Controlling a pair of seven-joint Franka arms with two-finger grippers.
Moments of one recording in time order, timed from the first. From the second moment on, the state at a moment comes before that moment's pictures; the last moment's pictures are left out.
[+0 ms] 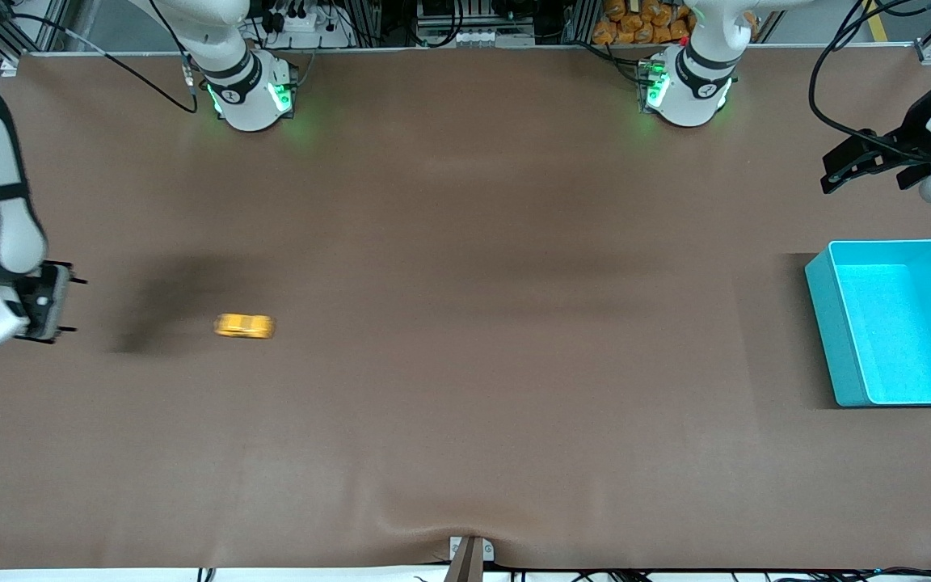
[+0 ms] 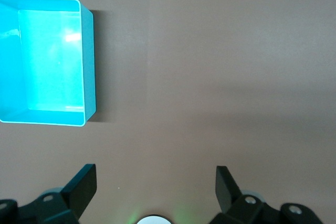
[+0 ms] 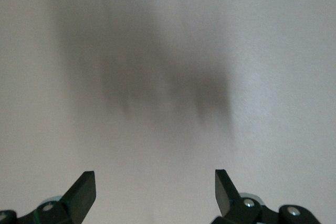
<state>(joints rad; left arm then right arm) 0.02 -0.05 -0.11 -1.55 0.01 1.47 -0.13 -0.33 0.44 -0.07 -1.78 -0.03 2.02 -1.79</state>
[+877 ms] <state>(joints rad) 0.03 -0.05 -0.10 -1.55 0.01 1.47 -0.13 -0.23 0.42 -0.04 -1.51 -0.02 1.74 -1.60</state>
